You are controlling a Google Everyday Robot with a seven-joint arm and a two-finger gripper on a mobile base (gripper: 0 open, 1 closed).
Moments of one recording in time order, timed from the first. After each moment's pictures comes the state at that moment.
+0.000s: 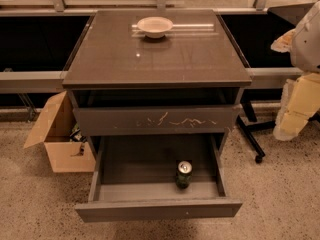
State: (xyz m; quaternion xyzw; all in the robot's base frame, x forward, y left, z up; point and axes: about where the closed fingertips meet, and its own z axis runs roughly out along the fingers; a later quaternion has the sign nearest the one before) arm 0.438 -0.217 0.976 -0.60 0.78 -0.03 0.16
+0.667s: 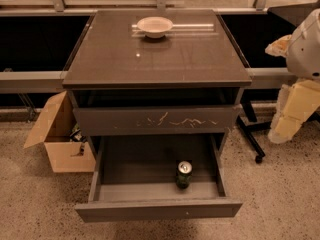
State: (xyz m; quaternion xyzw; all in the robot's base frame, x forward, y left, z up) arm 0.444 -0.210 0.964 -0.62 0.77 -0.02 0.18
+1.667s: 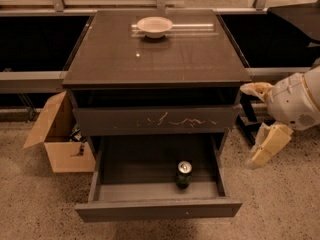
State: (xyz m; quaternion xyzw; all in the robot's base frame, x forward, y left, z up) arm 0.452 -0.191 0.867 -0.62 0.72 0.14 0.29
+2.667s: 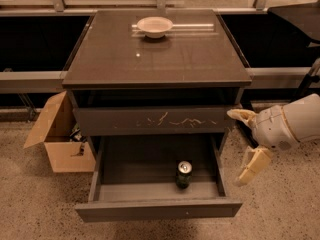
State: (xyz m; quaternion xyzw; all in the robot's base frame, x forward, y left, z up) arm 0.454 -0.184 0.787 -0.61 0.70 0.20 0.31
